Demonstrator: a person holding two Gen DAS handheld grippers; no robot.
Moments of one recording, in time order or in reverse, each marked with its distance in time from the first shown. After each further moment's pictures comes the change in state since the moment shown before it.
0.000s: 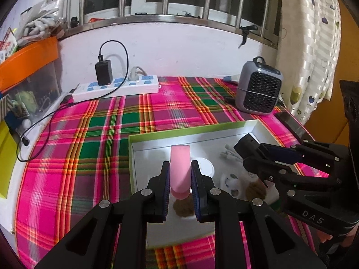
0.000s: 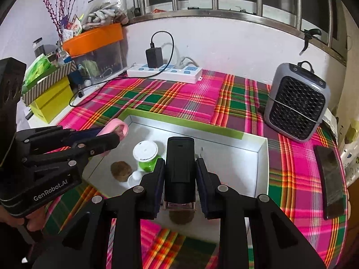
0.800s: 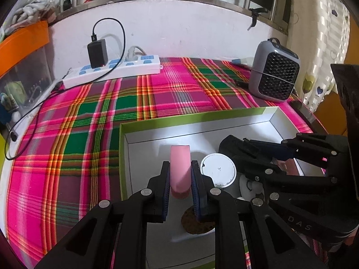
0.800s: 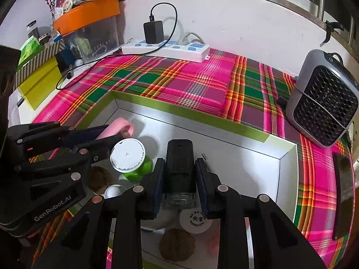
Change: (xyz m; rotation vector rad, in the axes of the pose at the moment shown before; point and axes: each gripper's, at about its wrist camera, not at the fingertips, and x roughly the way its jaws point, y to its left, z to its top) left arm 0.048 0.005 -0.003 0.003 0.095 0.009; right arm 0.060 -0.001 0.009 -0.039 0.124 0.008
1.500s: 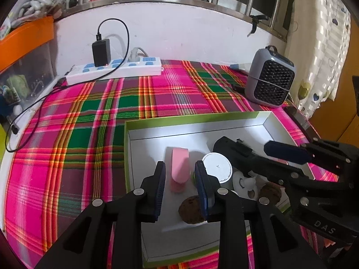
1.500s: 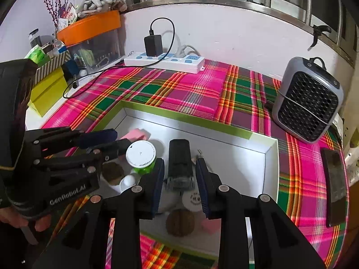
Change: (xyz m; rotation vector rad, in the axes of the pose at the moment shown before) left arm -0.018 0.005 -0.002 -0.045 -0.015 -0.029; right arm -0.041 0.007 -0.010 0.024 -0.062 -0.013
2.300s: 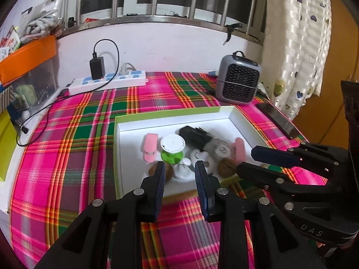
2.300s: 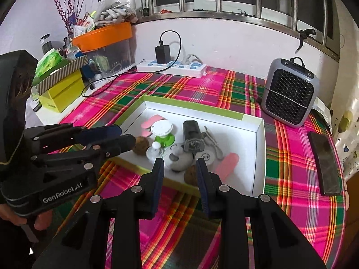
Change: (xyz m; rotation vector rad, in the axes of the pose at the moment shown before) left arm -0.065 -0.037 -0.035 0.053 -0.070 -0.031; right arm -0.058 0.015 -0.042 0.009 -0.065 0.014
